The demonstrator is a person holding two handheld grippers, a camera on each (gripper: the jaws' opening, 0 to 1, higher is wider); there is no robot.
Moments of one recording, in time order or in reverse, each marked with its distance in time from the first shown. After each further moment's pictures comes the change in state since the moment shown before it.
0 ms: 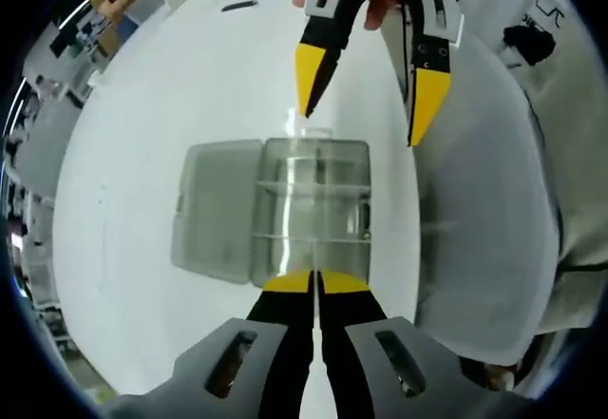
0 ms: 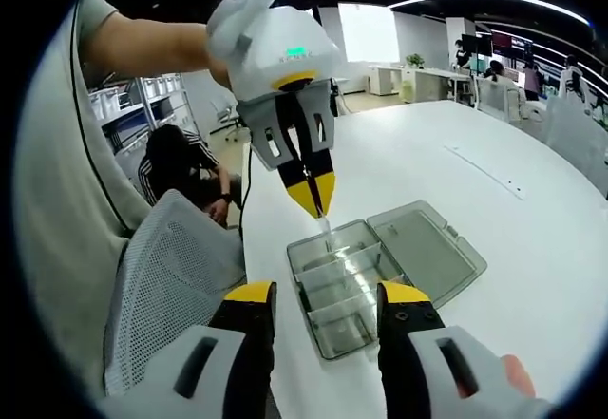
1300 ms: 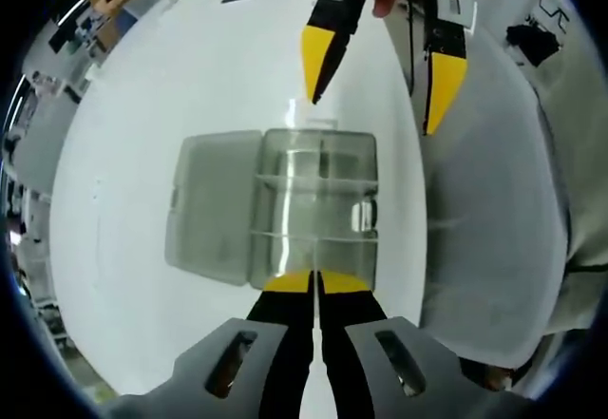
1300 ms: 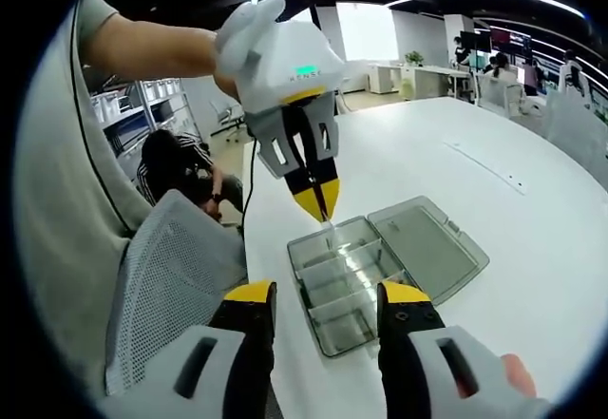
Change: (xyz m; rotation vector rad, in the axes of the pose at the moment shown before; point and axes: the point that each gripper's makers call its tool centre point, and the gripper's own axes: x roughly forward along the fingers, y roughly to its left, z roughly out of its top) left arm 0.013 0.004 -0.004 -0.008 0.021 -0.004; right arm -0.001 -0.001 -0.004 0.017 0.002 0.011
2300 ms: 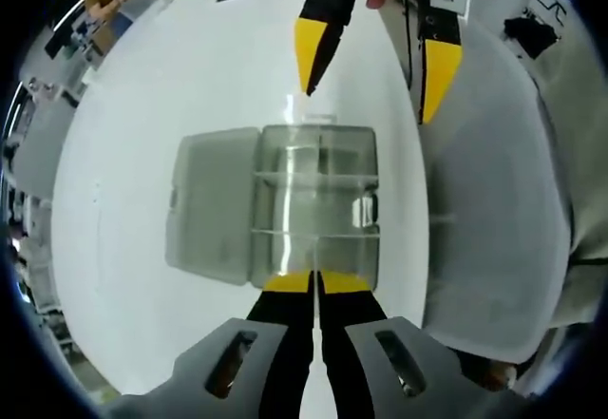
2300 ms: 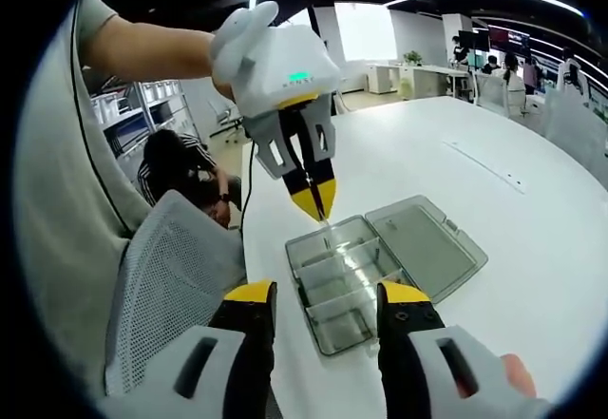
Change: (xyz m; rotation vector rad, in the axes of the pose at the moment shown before) left arm 0.000 0.000 -0.004 0.025 0.017 0.004; right arm -0.001 -0.002 -0.001 0.006 -0.002 -0.003
